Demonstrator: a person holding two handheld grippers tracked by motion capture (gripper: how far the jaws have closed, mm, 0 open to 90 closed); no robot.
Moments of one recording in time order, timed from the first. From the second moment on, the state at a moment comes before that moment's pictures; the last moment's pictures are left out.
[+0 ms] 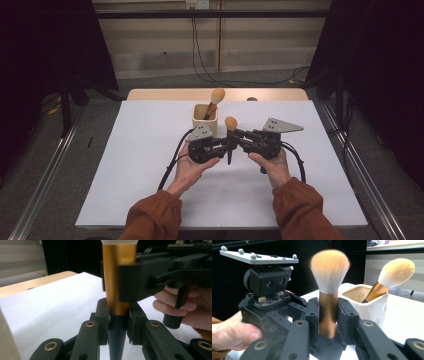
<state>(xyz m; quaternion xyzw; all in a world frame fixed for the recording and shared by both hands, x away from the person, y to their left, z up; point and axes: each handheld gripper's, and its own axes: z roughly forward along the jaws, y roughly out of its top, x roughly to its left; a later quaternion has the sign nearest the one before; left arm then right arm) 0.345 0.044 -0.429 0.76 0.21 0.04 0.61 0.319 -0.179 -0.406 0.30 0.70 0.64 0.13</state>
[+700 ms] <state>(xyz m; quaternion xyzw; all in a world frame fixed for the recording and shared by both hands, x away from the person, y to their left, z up) 0.350 0.048 -0.423 0.76 0.21 0.05 0.61 0.317 -0.182 -0.403 0.30 0.71 0.62 0.15</state>
